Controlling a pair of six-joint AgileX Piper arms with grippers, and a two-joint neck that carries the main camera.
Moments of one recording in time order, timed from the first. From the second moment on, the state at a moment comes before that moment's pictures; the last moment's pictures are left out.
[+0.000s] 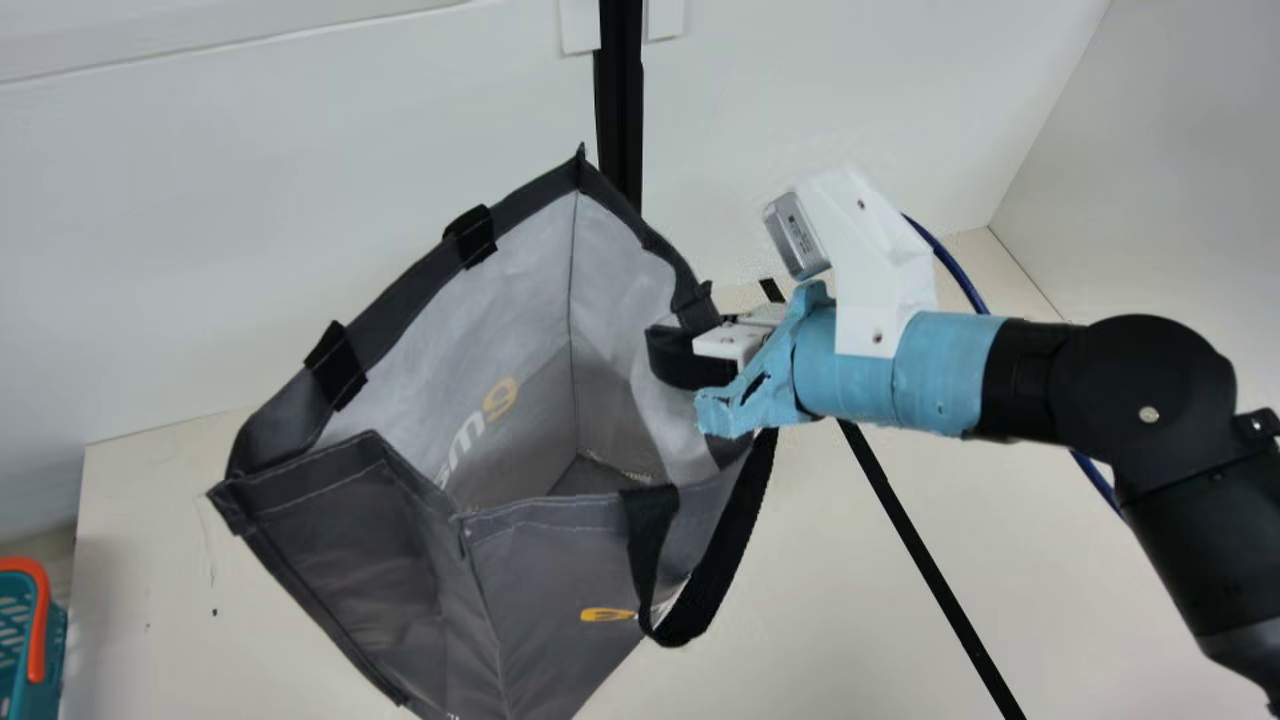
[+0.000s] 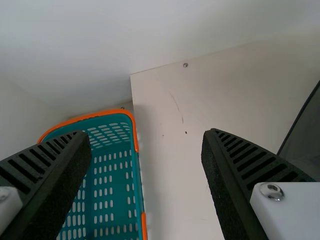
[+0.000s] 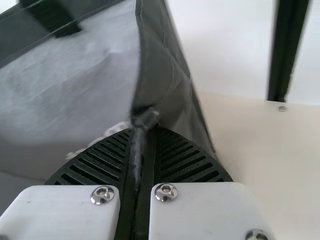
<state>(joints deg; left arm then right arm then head) -12.4 58.8 -81.6 9.0 68.5 4.8 -1.1 72.4 -79.1 43.6 53.4 -27.6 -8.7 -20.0</state>
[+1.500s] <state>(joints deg) -12.4 58.8 -81.6 9.0 68.5 4.8 -31.2 81.4 -98.2 35.6 60.8 -20.1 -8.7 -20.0</state>
